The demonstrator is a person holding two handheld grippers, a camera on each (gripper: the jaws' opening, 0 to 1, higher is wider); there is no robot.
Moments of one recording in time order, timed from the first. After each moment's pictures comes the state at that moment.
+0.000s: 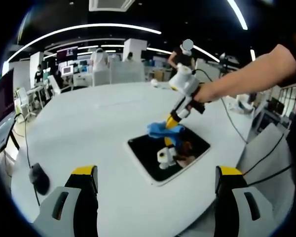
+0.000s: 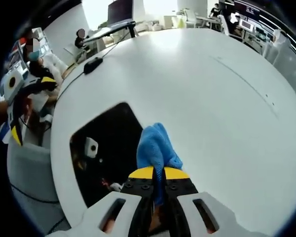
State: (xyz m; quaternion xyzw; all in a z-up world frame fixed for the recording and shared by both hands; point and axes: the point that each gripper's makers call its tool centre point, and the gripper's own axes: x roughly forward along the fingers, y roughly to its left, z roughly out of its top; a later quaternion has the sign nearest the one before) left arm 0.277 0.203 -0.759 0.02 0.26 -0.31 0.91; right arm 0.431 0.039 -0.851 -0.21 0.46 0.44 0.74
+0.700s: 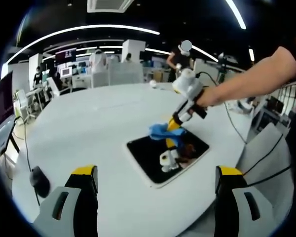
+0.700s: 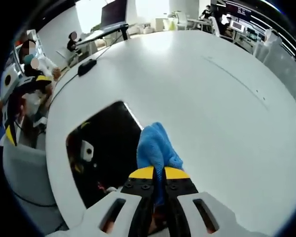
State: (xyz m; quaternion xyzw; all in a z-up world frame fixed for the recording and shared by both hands) left arm 0.277 0.198 -0.752 0.03 0.25 -0.32 0.91; right arm 0.423 0.032 -0.851 -0.21 0.45 0.41 0.77
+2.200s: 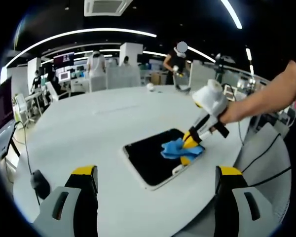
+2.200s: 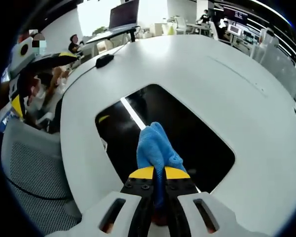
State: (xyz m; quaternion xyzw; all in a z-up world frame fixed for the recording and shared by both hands) left arm 0.269 0.194 -0.746 0.04 0.24 -0.32 0.91; right arm 0.333 0.031 -0.850 -0.20 0.43 0.40 0.78
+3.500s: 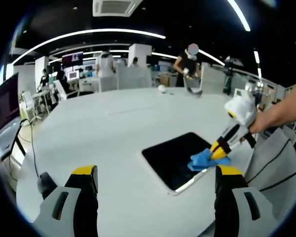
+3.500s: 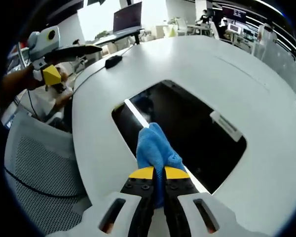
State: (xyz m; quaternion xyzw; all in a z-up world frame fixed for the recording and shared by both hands) left arm 0.305 0.223 -0.747 0.03 0.23 -0.29 0.93; right arm 0.300 0.033 -0.850 -0.17 0.43 0.42 0.78
